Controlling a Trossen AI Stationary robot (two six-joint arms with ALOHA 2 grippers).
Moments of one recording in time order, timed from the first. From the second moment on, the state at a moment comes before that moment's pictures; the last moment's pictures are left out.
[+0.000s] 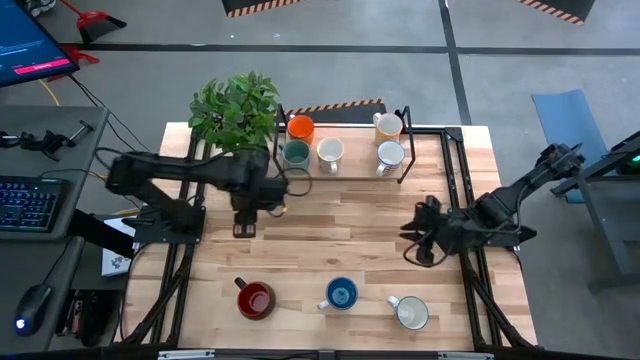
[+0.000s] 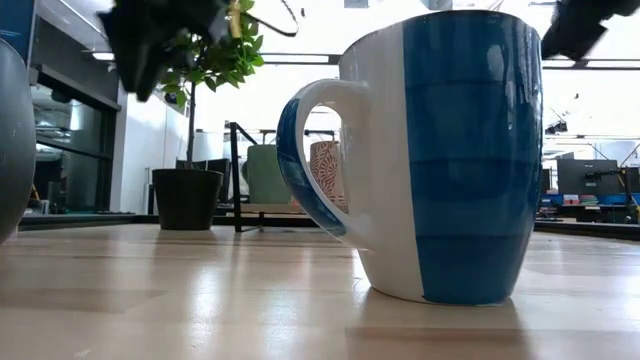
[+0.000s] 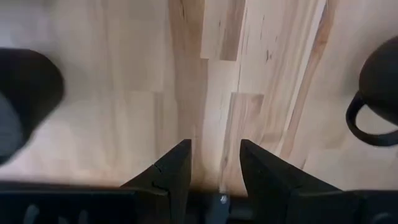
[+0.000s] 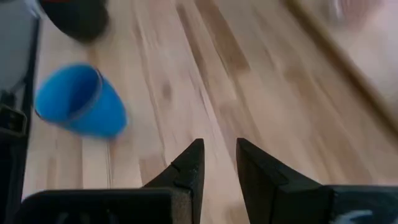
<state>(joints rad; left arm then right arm) -0.02 1.50 1.36 -1.48 -0.01 -0.10 0.58 0.94 0.82 -0.76 0.50 0.73</state>
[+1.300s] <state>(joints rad) -0.09 1.03 0.75 -0.92 -0.02 -0.28 -0.39 1.75 1.47 -0.68 -0.22 -0.33</state>
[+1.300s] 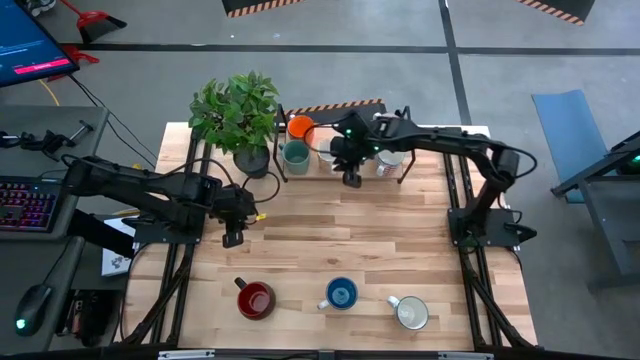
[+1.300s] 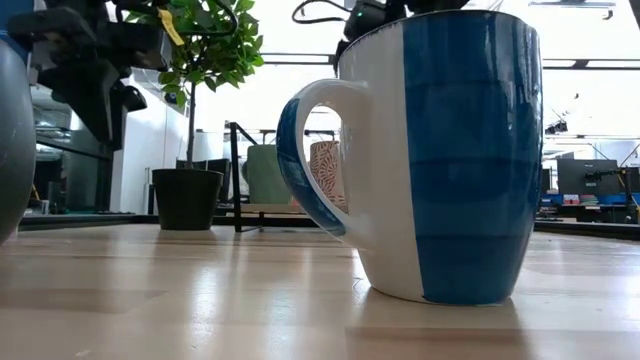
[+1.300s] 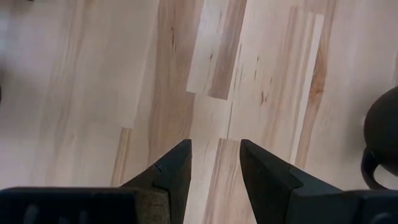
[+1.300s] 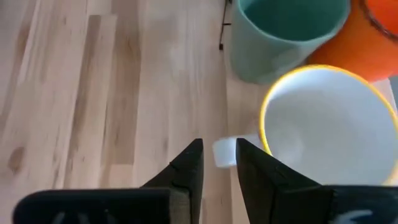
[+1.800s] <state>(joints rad) -0.09 1.03 0.75 -0.92 -0.04 -0.28 -0.38 1.77 1.49 -0.76 -0.18 -0.37</state>
